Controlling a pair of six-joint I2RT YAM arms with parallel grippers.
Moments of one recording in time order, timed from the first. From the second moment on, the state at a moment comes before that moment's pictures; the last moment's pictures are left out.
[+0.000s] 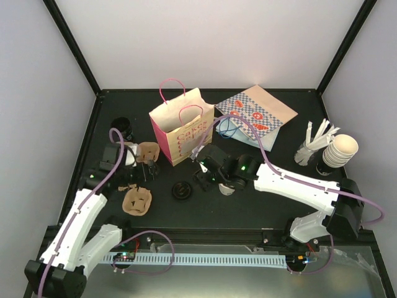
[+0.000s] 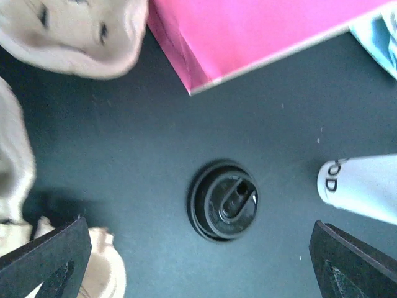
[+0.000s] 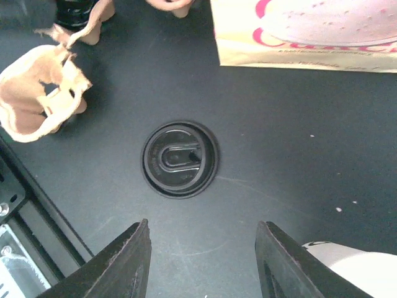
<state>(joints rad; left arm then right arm) -0.19 0.81 0.79 -0.91 0.29 -0.46 1.10 1.41 1.19 -0.69 0.06 0.33</state>
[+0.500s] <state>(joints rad) -0.80 1.17 0.71 -0.71 -0.06 -0.71 1.05 1.21 1.14 -0.76 0.28 0.40</state>
